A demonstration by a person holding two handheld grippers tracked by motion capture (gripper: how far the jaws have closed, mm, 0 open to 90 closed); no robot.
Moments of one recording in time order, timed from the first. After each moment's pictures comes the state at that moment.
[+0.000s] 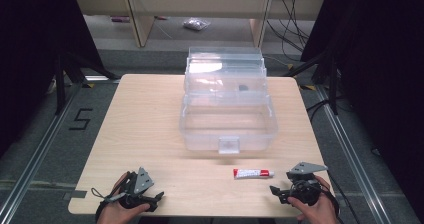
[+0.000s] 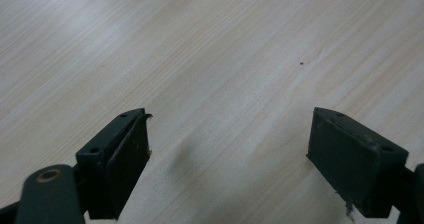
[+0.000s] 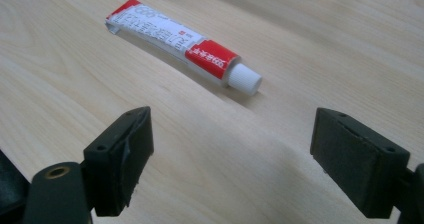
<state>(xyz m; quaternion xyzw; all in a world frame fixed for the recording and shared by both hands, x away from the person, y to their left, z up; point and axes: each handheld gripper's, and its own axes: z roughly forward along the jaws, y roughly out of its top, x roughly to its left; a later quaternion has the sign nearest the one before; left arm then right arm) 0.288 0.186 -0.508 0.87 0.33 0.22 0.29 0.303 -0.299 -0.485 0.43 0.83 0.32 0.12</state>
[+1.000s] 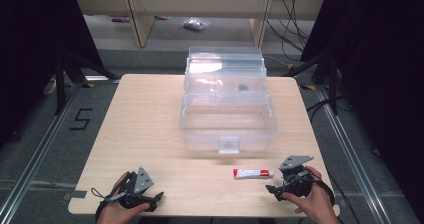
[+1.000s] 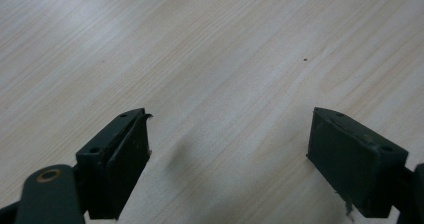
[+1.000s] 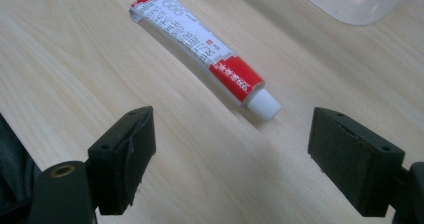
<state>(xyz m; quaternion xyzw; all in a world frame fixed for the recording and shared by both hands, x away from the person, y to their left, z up) 0.289 0.187 -0.510 0.87 0.34 0.21 0.29 0.319 -0.277 -0.469 0.38 0.88 0.27 0.11</state>
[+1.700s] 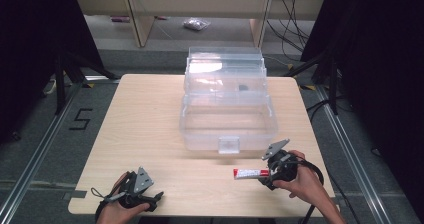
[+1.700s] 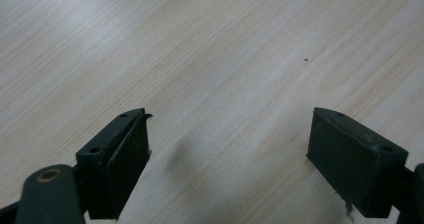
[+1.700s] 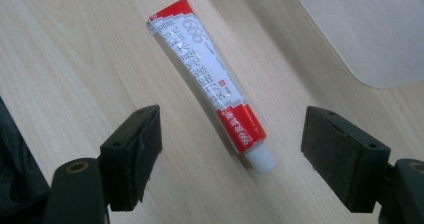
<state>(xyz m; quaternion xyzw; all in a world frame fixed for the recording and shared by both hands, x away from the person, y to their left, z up) 0.289 0.189 -0.508 0.87 0.34 0.21 0.29 0.358 -0.242 -0.446 0.27 0.94 0.19 0.09</state>
